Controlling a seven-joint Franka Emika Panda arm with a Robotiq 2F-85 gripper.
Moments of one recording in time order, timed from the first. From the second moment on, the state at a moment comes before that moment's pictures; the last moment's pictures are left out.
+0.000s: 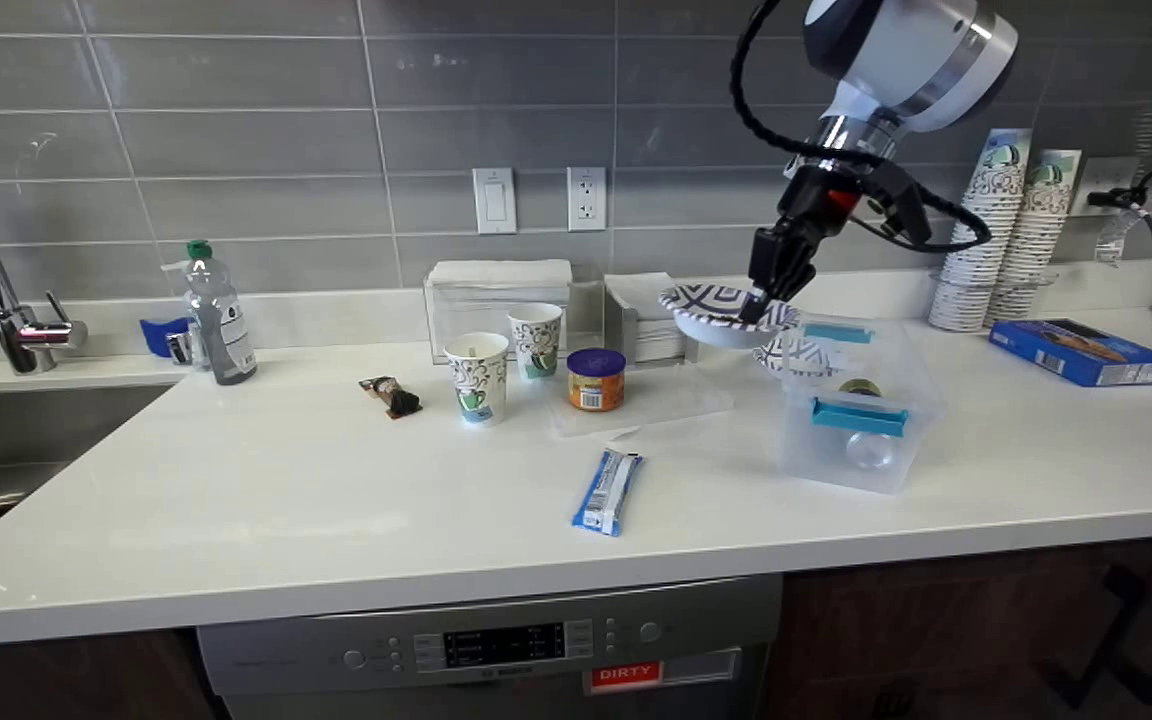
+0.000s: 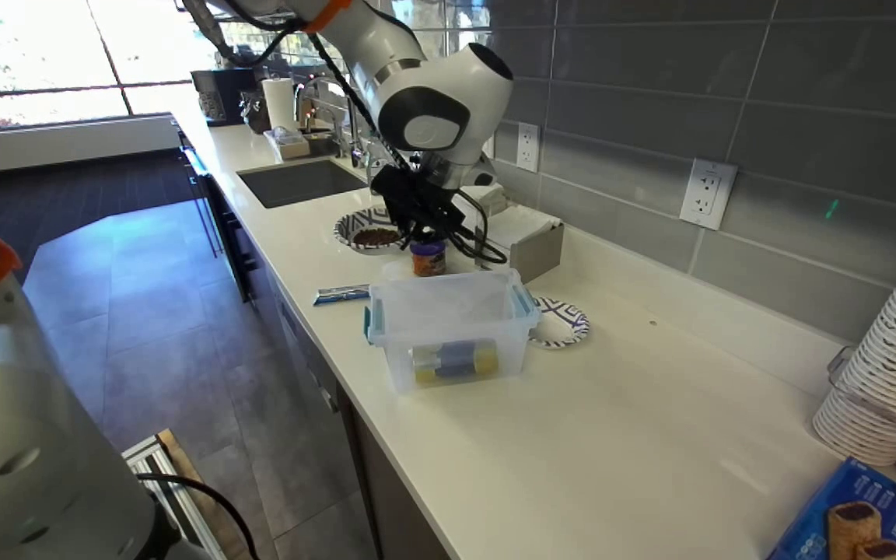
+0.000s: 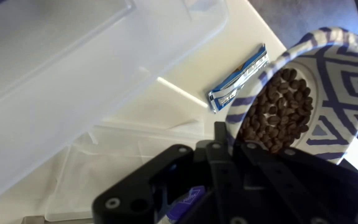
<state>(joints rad) 0.01 0.02 0.03 -2.22 0.62 2.14 -0.72</state>
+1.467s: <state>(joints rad) 0.10 0.15 0.15 -2.12 0.62 2.33 -0.69</state>
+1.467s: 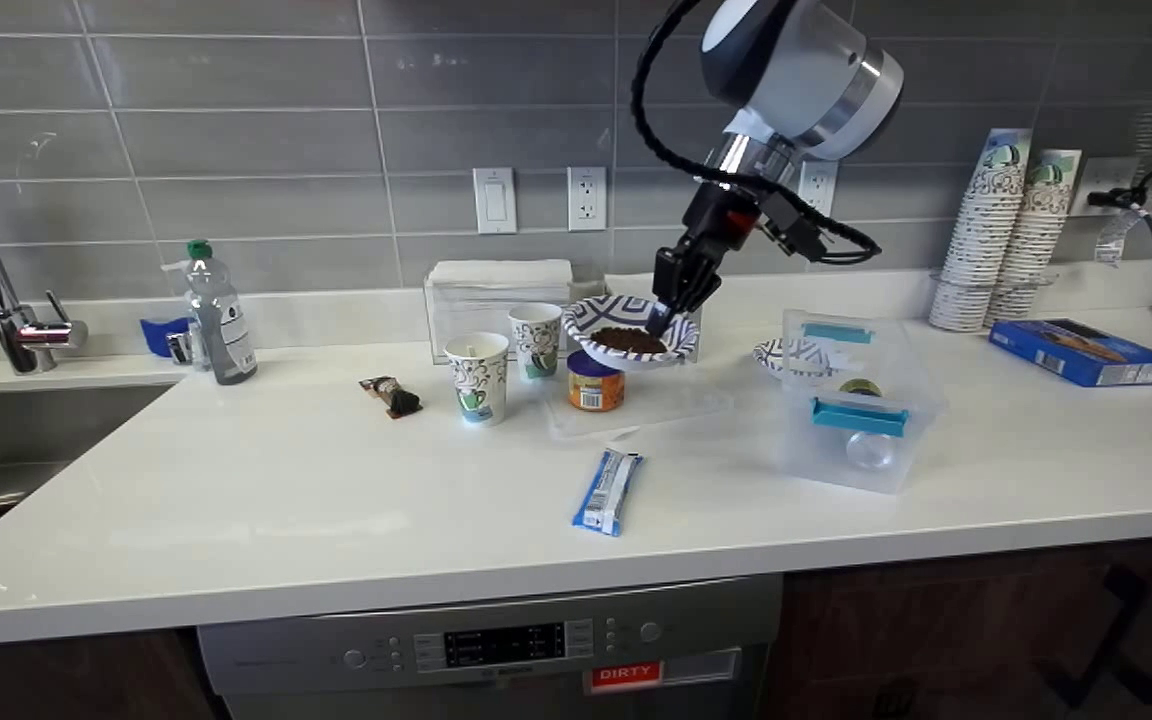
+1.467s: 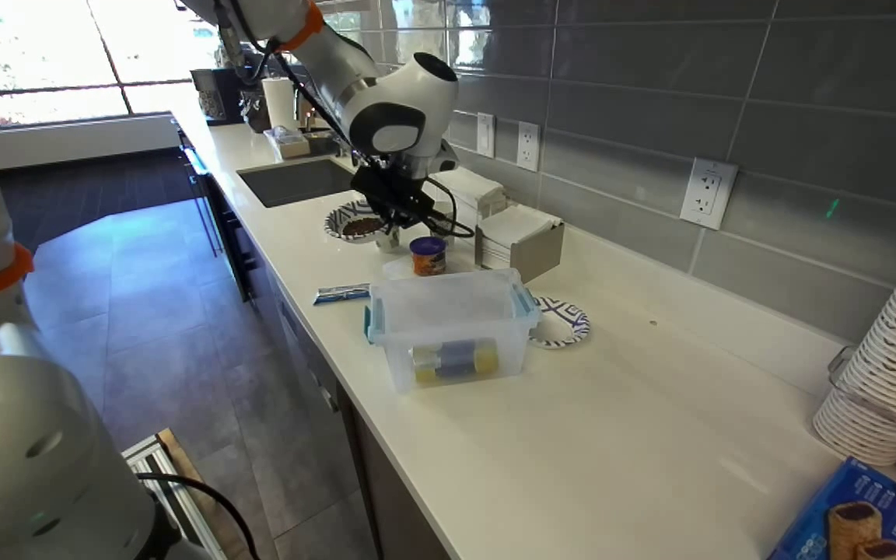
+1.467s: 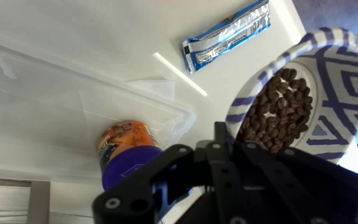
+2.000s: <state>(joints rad) 0.11 0.28 0.23 -1.91 0.60 2.28 -0.69</state>
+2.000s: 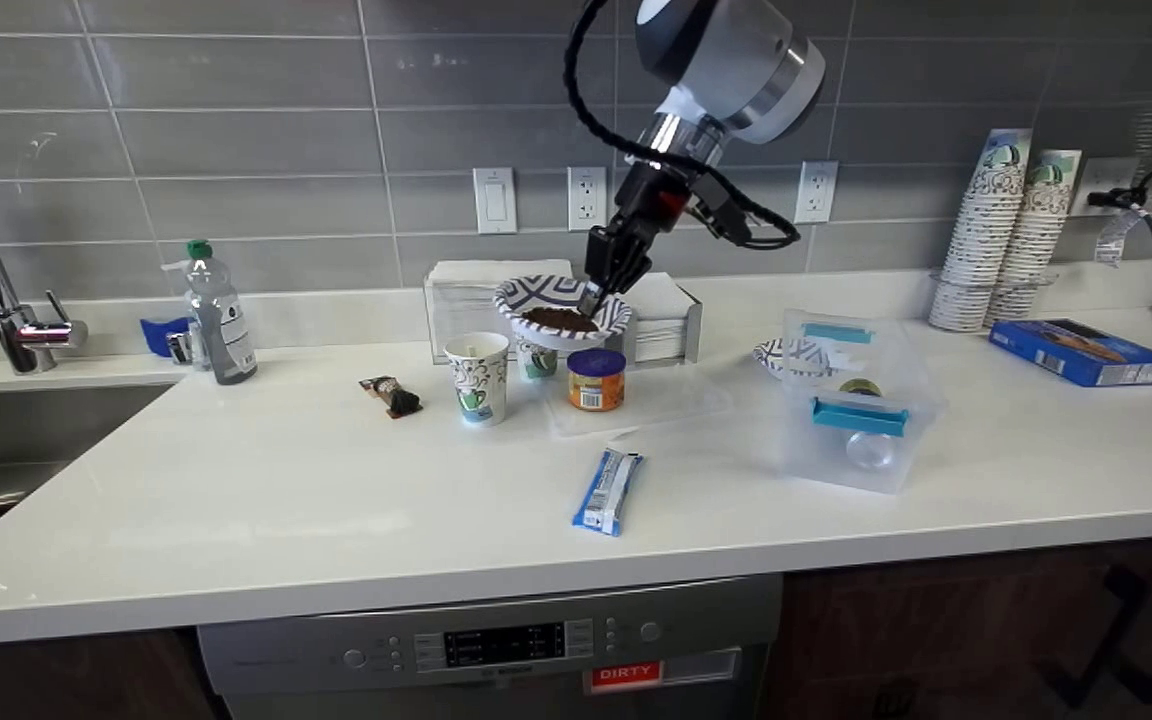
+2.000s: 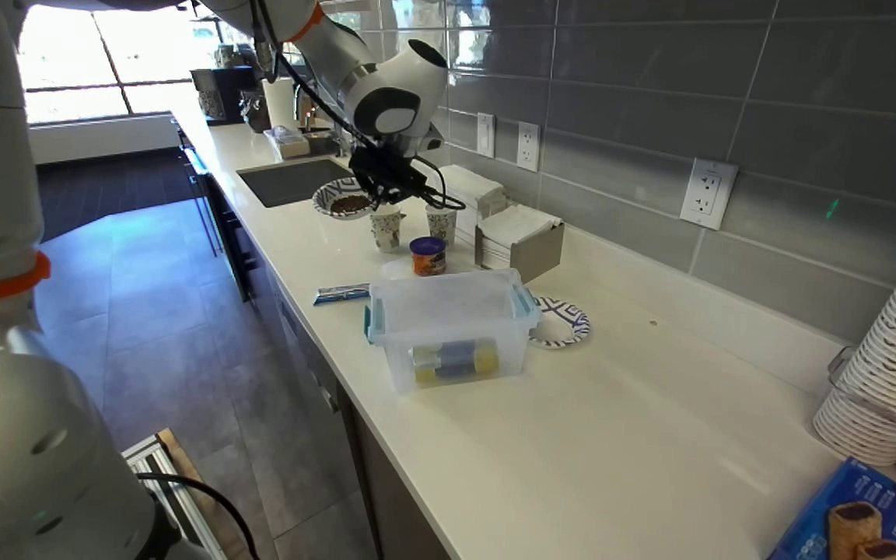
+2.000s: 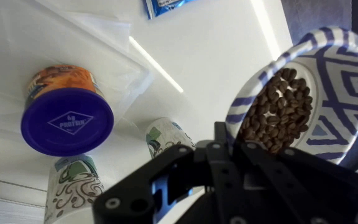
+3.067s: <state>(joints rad) 0.16 0.60 0.33 -1.52 0.55 2.52 -0.69</state>
